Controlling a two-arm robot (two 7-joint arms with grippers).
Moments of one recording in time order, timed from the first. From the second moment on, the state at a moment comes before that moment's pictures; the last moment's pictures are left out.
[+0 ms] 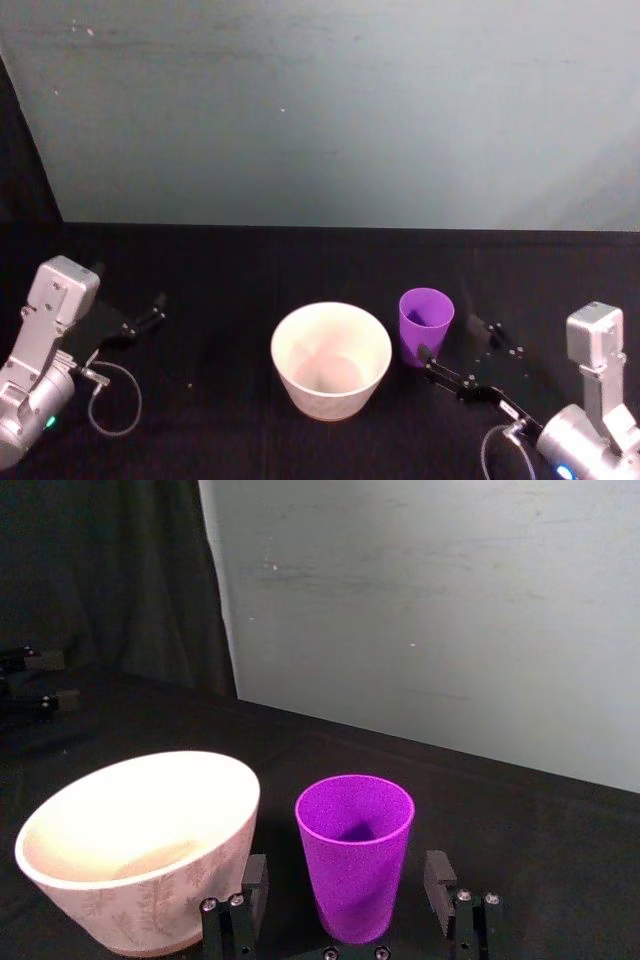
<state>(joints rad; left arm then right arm) -0.20 0.60 0.45 -1.41 -0.25 -0.12 0.03 0.14 0.48 -0.40 -1.36 0.45 -0.22 0.32</state>
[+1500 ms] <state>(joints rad) -0.20 0.60 0.45 -1.41 -0.25 -0.12 0.03 0.28 0.33 -0.37 -1.16 0.36 -0.23 0.37</state>
